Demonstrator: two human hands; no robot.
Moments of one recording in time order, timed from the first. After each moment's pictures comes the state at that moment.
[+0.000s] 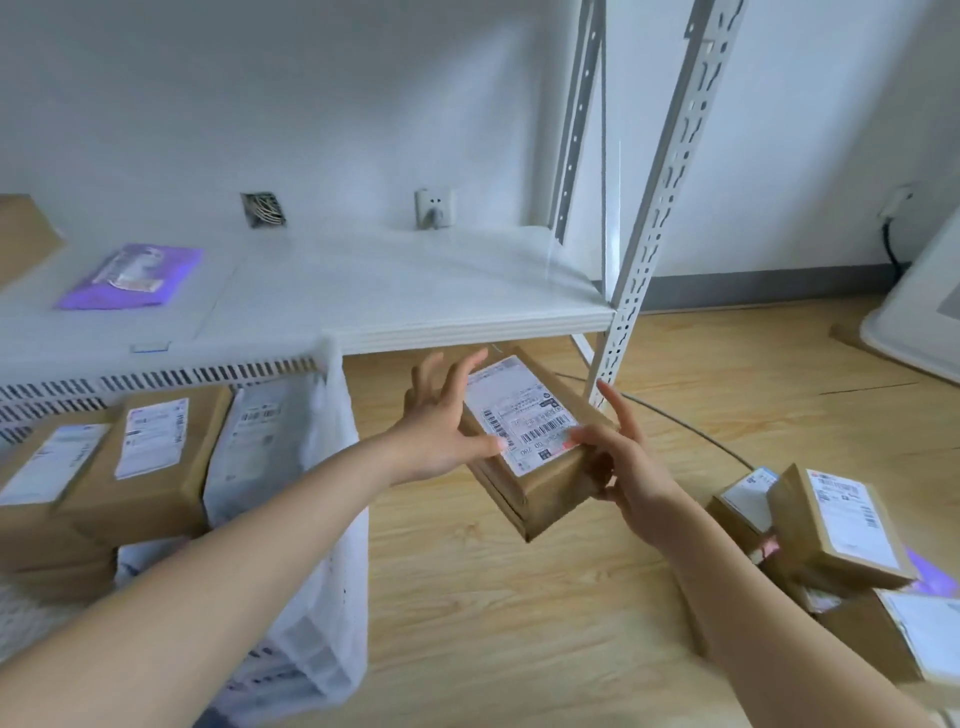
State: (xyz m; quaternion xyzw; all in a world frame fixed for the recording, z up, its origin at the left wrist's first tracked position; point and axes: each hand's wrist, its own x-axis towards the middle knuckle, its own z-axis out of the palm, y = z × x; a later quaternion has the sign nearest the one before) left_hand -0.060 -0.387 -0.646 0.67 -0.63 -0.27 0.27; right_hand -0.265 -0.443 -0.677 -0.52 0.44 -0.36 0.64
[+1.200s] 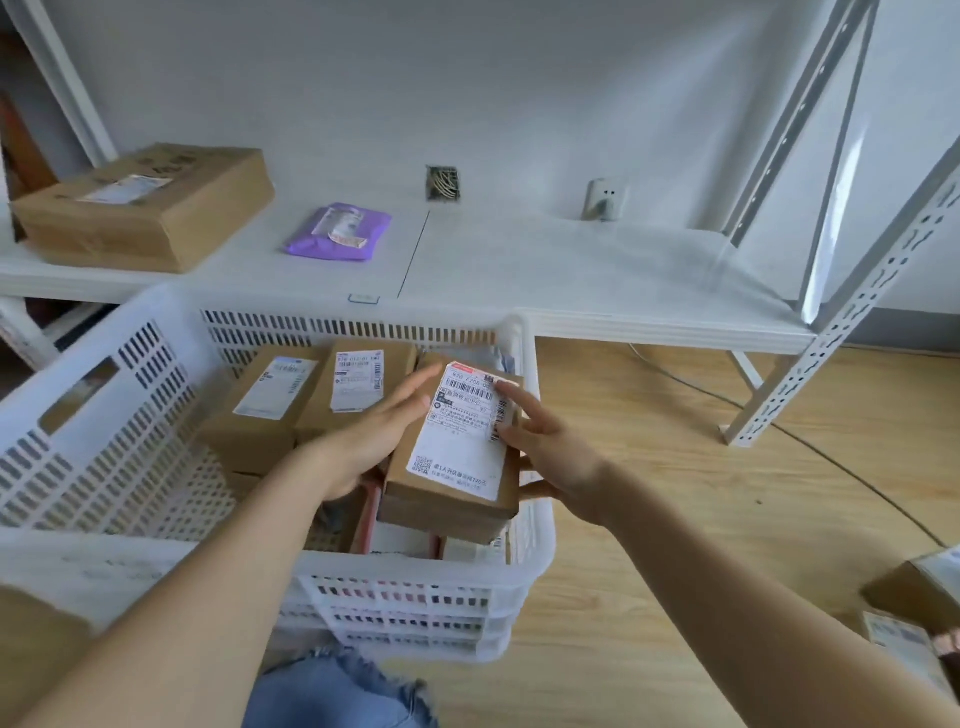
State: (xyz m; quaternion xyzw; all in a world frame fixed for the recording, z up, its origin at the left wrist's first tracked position) left_hand 0.154 -0.240 -0.671 0.67 -0.37 -0.46 0.45; right_hand -0.014 -0.347 -0.681 -0.64 0.35 -0.11 0.68
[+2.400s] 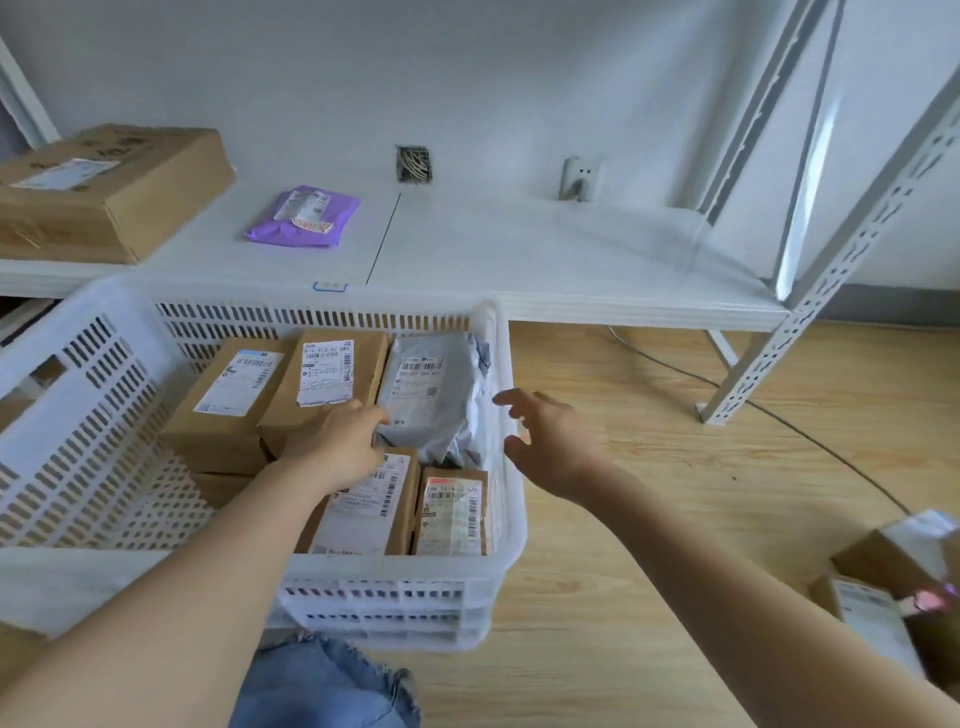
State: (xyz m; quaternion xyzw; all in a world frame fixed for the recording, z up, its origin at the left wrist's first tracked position) left_hand 0.161 -0.257 -0.708 0.86 -0.49 -0.15 0.07; right_hand -0.042 -0.353 -0.672 -0.90 0.36 -0.09 0.25
